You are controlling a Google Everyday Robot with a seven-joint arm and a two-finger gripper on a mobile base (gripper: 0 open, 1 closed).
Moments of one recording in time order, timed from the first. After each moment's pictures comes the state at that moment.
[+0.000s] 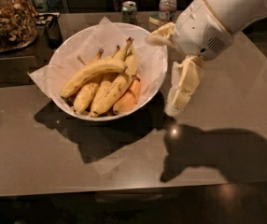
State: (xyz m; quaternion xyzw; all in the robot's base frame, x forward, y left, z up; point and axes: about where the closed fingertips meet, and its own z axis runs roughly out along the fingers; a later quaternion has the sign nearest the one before) arm 0.466 -0.057 0.967 -0.72 0.61 0.19 0.27
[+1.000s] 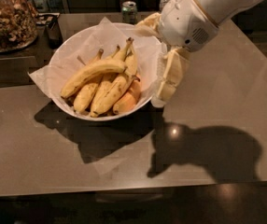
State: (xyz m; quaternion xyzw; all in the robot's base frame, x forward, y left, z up) arm 0.477 -0.028 0.981 -0.74 0.59 0.19 0.29
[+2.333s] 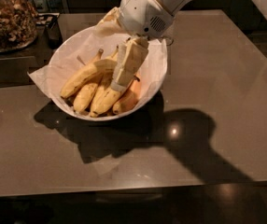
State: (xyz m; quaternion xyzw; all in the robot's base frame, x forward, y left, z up) arm 0.501 0.046 0.988 -0.78 0.52 0.22 0.29
